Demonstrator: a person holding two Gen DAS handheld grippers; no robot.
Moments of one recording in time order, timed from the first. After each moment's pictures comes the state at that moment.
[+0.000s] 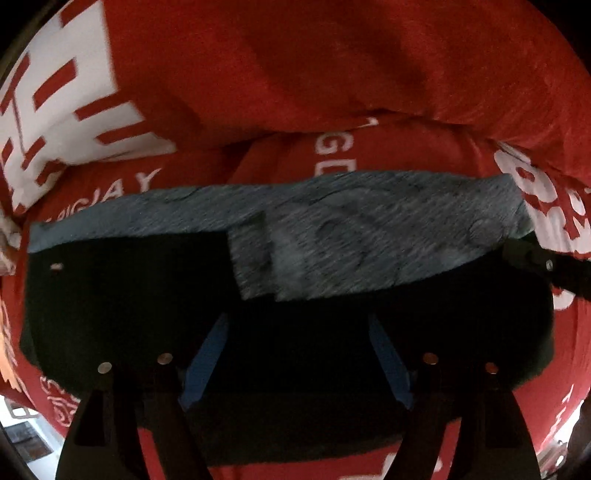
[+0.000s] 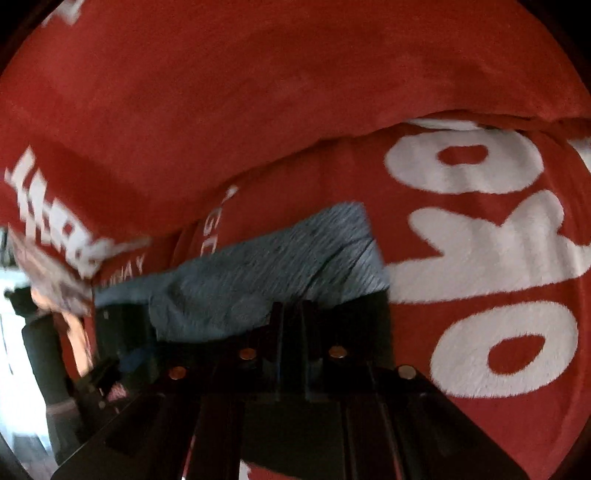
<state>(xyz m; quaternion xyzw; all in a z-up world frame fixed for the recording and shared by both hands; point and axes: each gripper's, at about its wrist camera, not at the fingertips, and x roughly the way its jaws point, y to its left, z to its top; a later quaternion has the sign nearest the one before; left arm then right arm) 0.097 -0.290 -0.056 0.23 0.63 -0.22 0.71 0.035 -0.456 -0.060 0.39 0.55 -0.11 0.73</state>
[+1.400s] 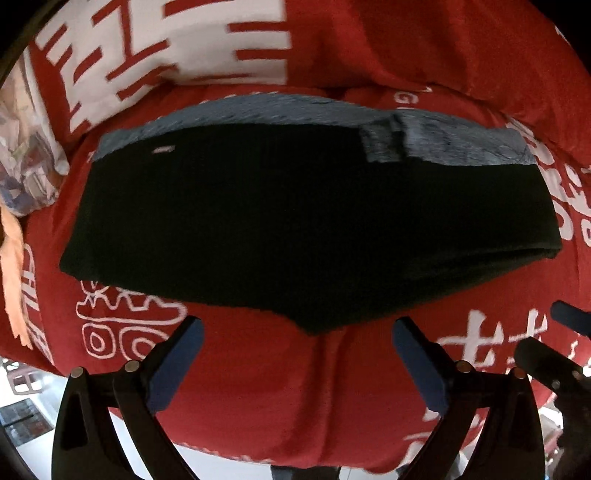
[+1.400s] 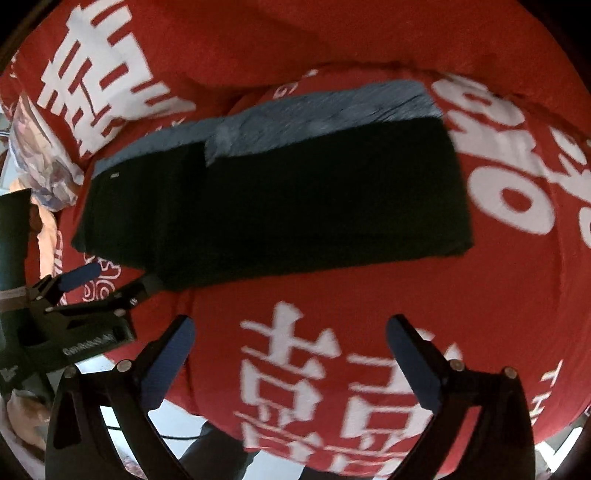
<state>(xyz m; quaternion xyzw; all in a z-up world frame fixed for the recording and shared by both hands) 0.077 -0.152 -0.010 0.22 0.66 -0.20 0.69 -0.006 -0.297 -0.015 0.29 0.64 -0.12 0.70</state>
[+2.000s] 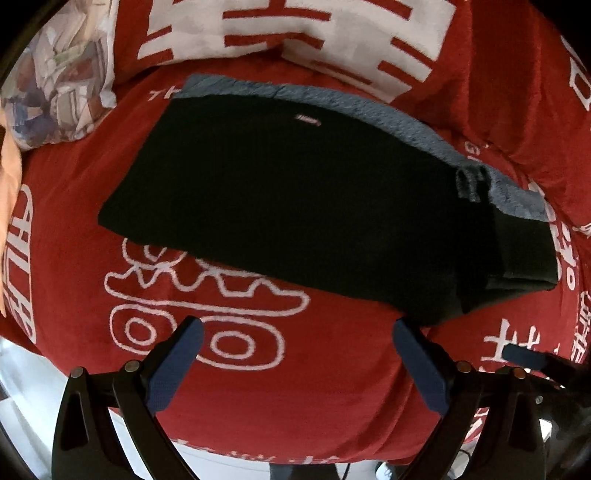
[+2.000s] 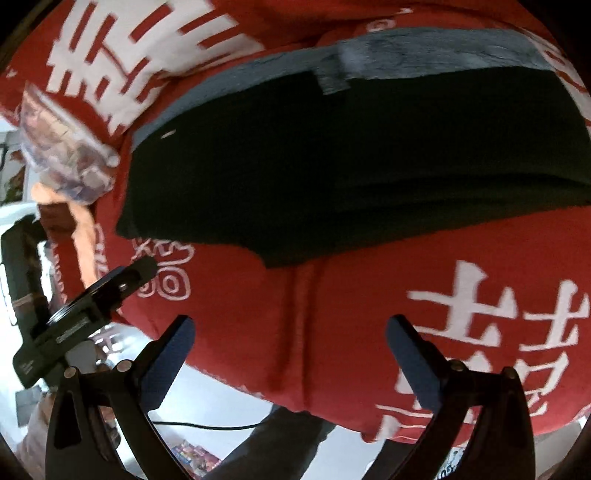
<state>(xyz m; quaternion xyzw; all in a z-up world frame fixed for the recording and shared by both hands) 0.130 -0.030 -0.011 0.12 0.68 -0.19 0.70 0.046 -0.207 -0.039 0.38 0.65 -0.04 0.66</state>
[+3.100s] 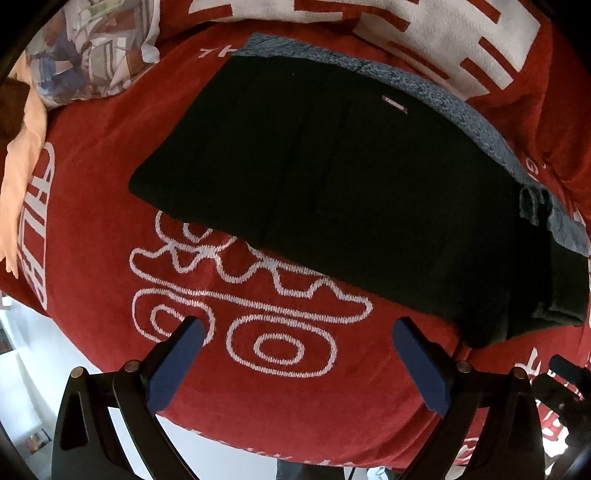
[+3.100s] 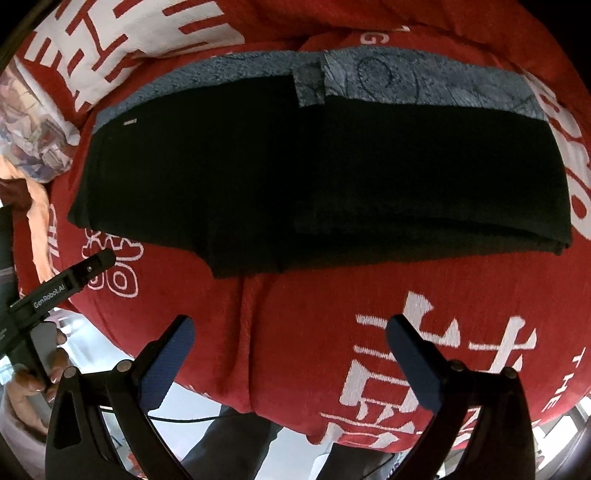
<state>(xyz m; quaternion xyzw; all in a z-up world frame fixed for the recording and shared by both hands) 0.156 -0.020 -0.044 0.11 0.71 -0.10 0.69 0.062 -0.230 -0.042 0.28 0.70 -0.09 0.65</state>
